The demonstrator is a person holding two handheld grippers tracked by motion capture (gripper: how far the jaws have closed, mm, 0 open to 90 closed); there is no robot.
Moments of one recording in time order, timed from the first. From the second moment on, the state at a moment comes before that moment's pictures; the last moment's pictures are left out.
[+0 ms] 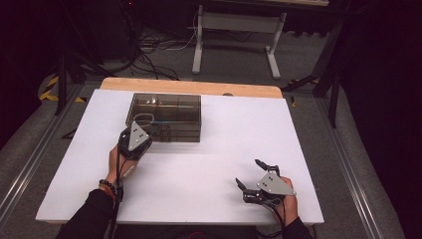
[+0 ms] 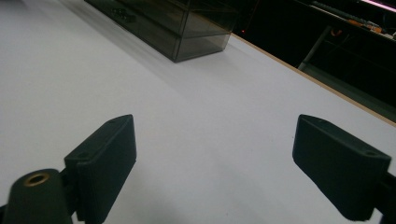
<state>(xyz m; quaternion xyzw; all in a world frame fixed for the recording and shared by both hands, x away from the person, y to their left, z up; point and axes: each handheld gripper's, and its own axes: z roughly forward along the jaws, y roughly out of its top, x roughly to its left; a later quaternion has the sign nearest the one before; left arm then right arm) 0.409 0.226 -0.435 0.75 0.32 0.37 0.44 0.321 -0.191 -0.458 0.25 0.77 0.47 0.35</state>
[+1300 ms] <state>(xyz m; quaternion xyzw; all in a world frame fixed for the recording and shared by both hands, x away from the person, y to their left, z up) 0.396 0.219 -0.427 0.76 0.29 0.36 0.46 0.320 -0.187 -0.459 0.24 0.78 0.47 0.34</state>
